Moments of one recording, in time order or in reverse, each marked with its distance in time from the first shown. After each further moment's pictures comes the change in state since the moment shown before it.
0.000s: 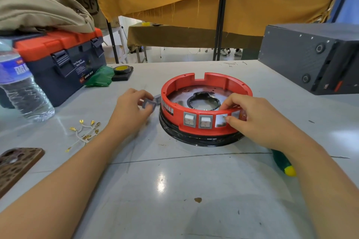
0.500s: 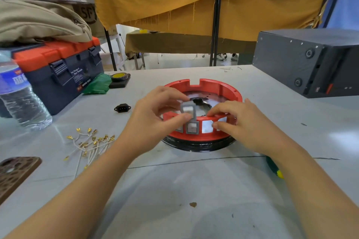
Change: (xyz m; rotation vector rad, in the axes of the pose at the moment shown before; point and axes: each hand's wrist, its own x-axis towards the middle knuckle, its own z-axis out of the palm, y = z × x) left_hand -0.039 0.084 -0.026 -0.530 -0.155 0.276; right_hand -0.001 -0.011 0.002 -0.051 0.023 -0.039
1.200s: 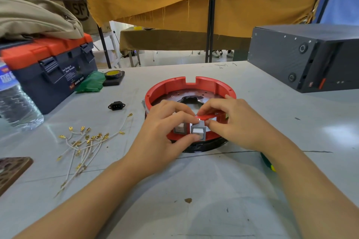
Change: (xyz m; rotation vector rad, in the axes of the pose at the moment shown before) left_hand -0.022 0.004 0.028 0.330 0.000 0.250; right_hand -0.003 -0.011 0.000 0.113 -0.015 -0.087
